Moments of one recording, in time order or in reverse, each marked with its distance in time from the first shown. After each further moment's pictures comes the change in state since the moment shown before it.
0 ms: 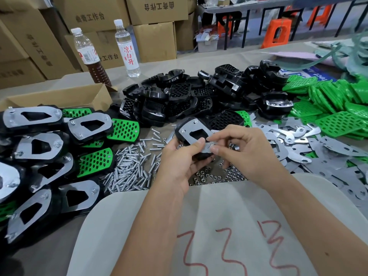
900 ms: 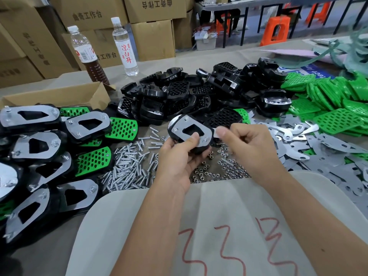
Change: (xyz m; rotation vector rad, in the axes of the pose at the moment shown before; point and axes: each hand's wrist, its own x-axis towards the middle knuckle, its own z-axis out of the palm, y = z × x) left_hand 0.001 -0.003 0.001 -0.124 0.080 0.011; right_hand -0.001 0.008 0.002 -0.005 0.187 -0.019
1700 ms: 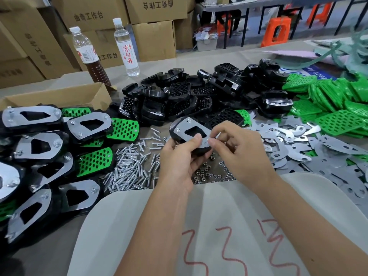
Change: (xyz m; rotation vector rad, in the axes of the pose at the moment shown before) left_hand -0.001 -0.003 0.003 0.029 0.039 0.021; right_hand -0.003 -0.002 0.013 -0.368 -0.059 -0.151
